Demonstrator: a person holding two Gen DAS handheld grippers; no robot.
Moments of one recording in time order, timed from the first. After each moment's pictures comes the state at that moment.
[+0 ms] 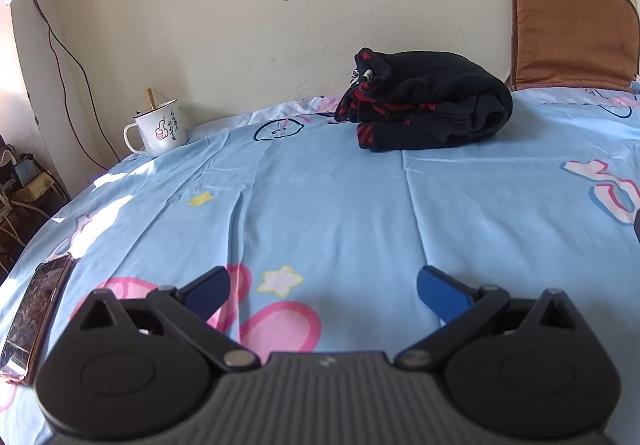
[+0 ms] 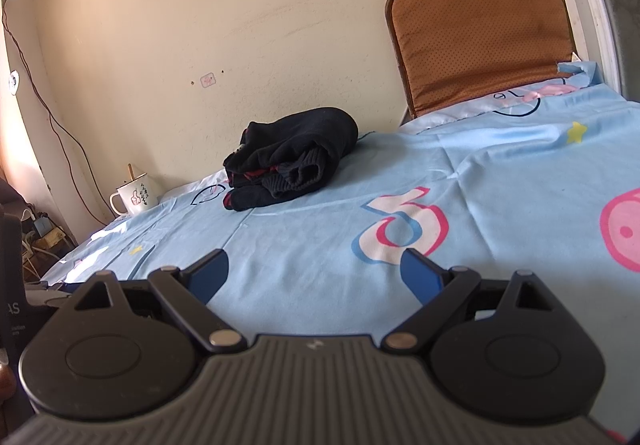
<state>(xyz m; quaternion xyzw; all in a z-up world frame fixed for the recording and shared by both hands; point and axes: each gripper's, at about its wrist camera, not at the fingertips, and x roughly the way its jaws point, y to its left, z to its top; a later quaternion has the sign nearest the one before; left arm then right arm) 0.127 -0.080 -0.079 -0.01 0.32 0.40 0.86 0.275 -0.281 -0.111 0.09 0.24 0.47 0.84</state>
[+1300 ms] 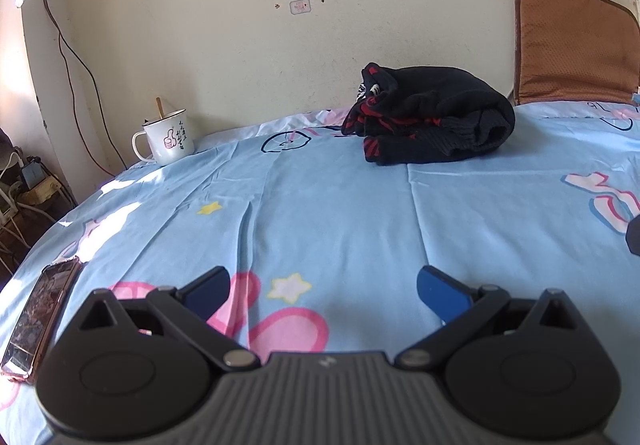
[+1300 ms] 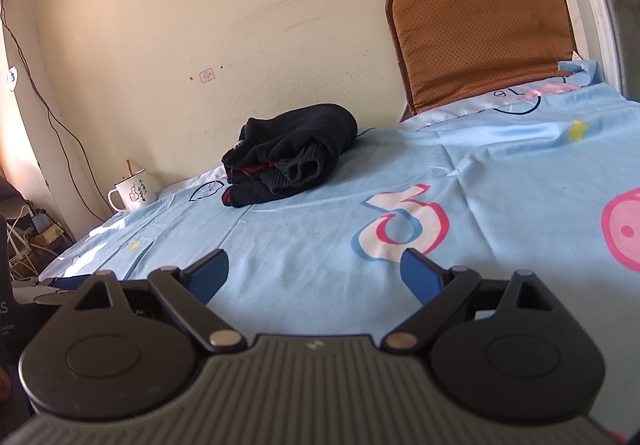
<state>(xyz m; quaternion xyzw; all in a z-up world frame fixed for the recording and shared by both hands) 0.119 -0.082 -0.076 -0.01 0.30 0.41 0.86 0.277 -0.278 -0.112 0.08 0.25 0.47 0.84</state>
